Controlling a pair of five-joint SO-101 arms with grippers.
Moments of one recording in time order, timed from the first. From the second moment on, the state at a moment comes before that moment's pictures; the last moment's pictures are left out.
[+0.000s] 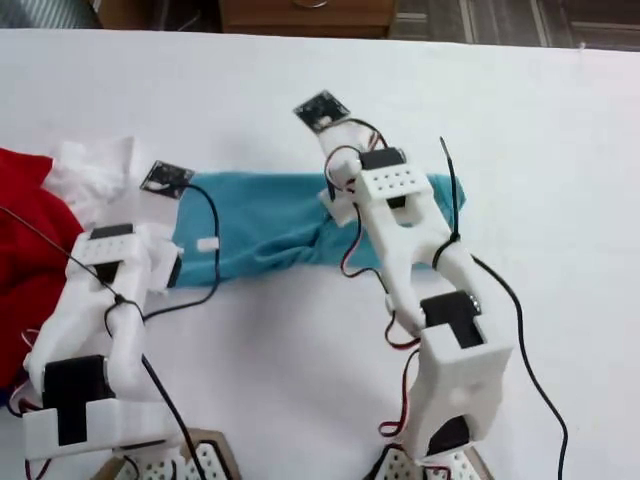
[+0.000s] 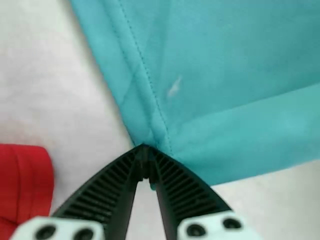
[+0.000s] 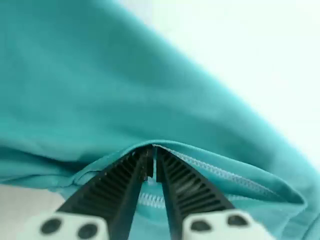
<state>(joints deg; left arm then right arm) -18.0 -4.7 45.6 46.6 -23.5 -18.5 20.5 -1.1 57.3 23.6</state>
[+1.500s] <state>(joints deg) -18.0 -4.7 45.6 46.6 -23.5 -15.5 25.6 -13.2 70.2 23.6</state>
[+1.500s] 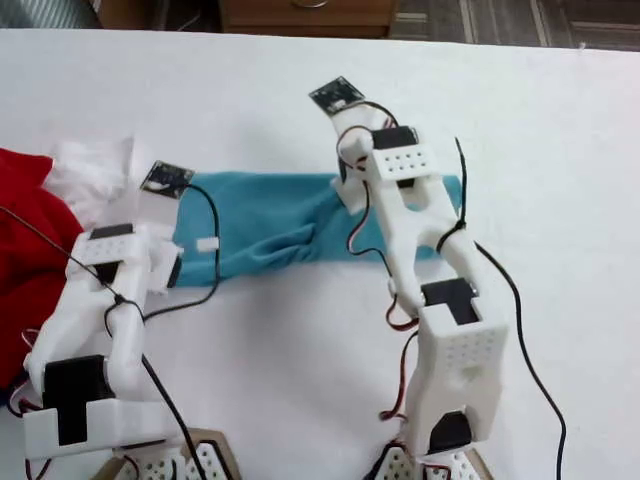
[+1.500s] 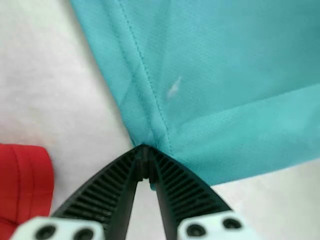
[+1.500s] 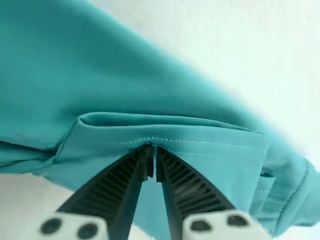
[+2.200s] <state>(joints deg) -18.0 -4.7 45.6 46.6 -23.5 1.1 20.5 8.8 63.9 32.1</state>
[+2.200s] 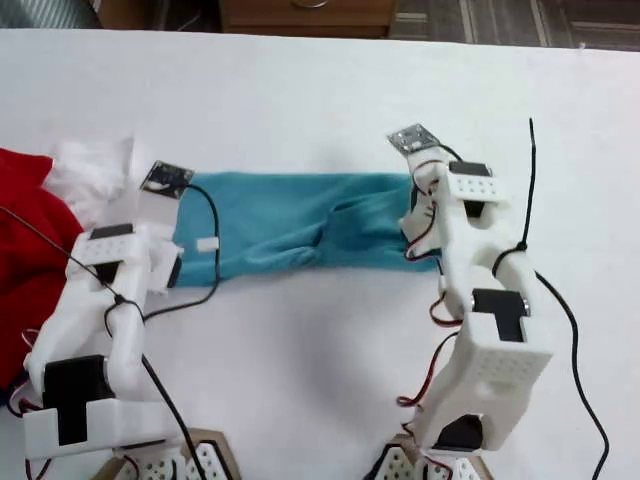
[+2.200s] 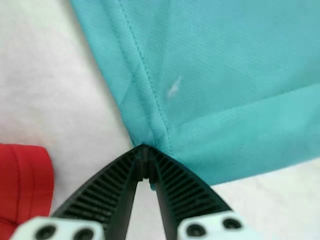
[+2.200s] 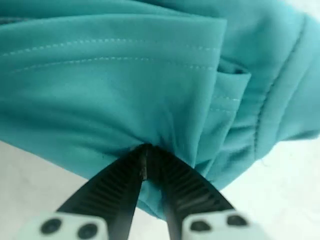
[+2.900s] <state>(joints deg) -18.0 -4.7 45.6 46.6 -23.5 21.5 -24.1 44.7 60.4 32.7</state>
